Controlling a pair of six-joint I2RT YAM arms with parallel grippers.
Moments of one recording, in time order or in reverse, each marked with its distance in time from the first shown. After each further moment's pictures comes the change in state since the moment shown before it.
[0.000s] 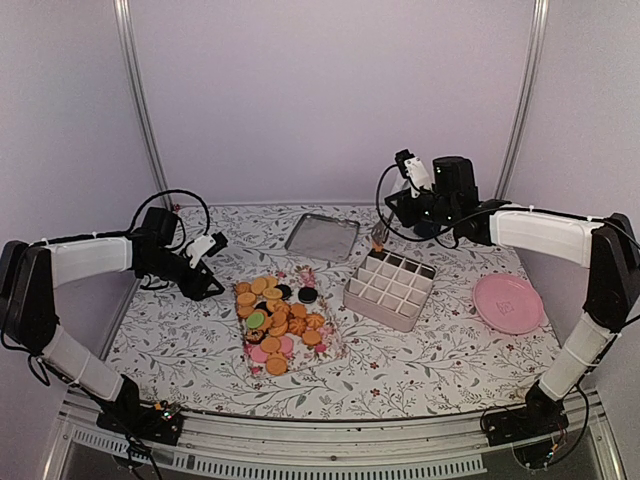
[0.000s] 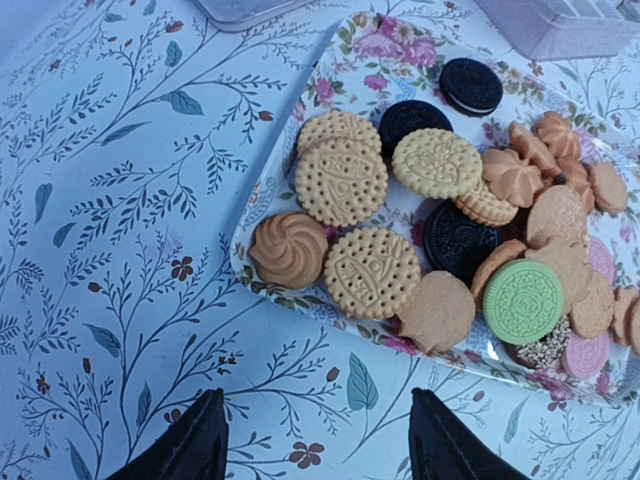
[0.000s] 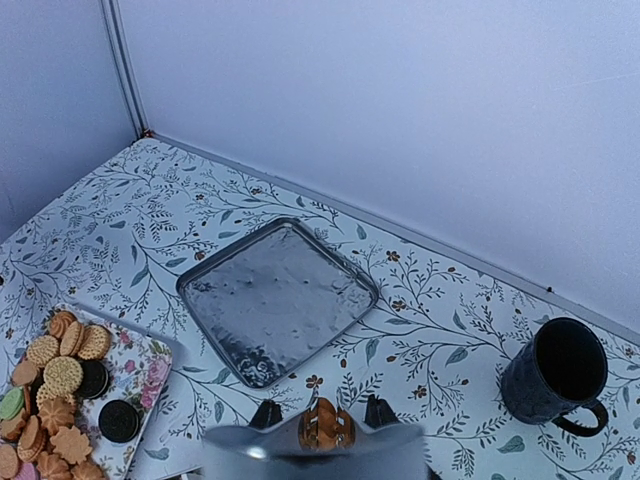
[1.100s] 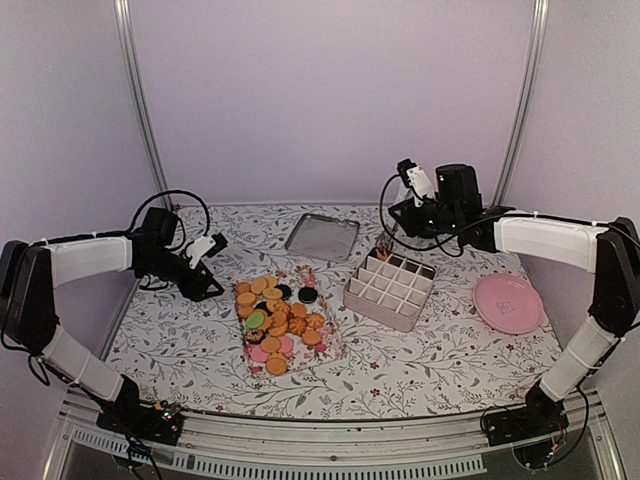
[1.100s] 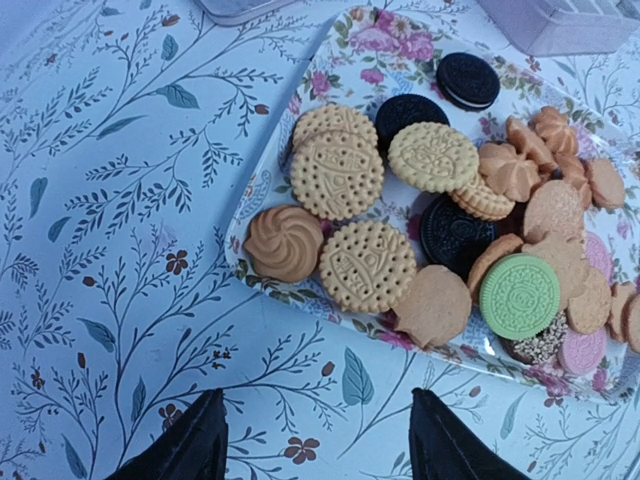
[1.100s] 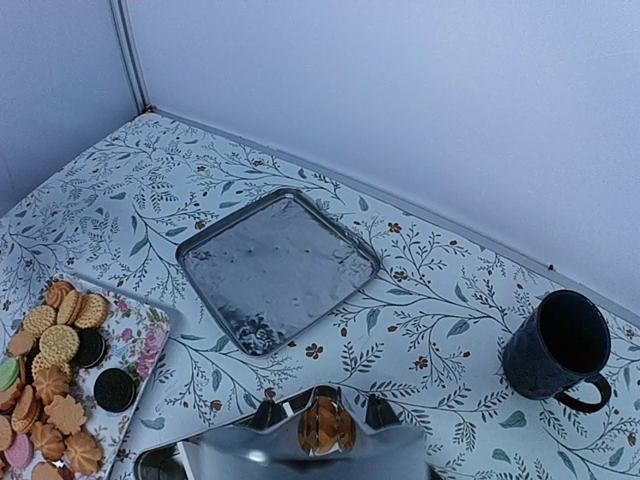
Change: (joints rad) left arm 0.000 0.000 0.003 -0.019 0.000 0.000; right arm 0.000 -0.038 -0.067 -0.013 -0.006 -0.018
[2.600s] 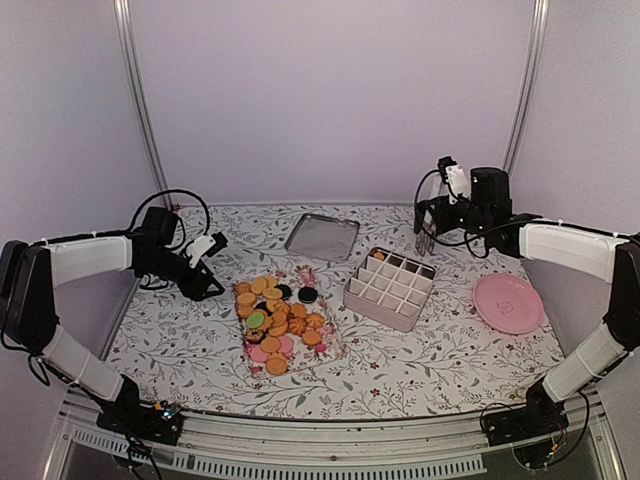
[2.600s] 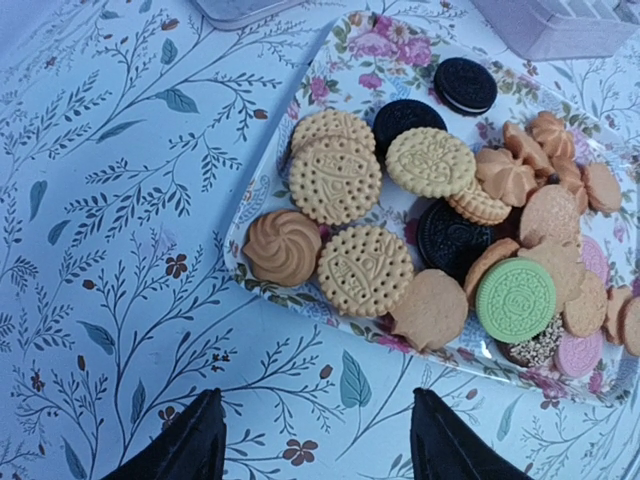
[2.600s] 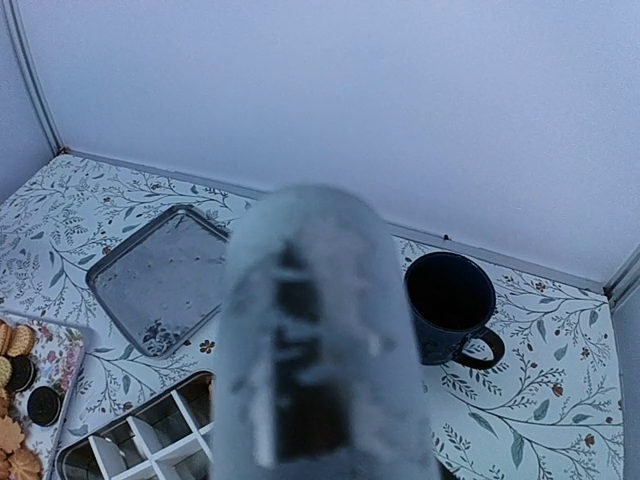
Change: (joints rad) left arm 0.000 0.000 0.005 -0.002 0.007 -0.004; right arm -0.147 -0.125 -0.134 0.059 0.078 0.027
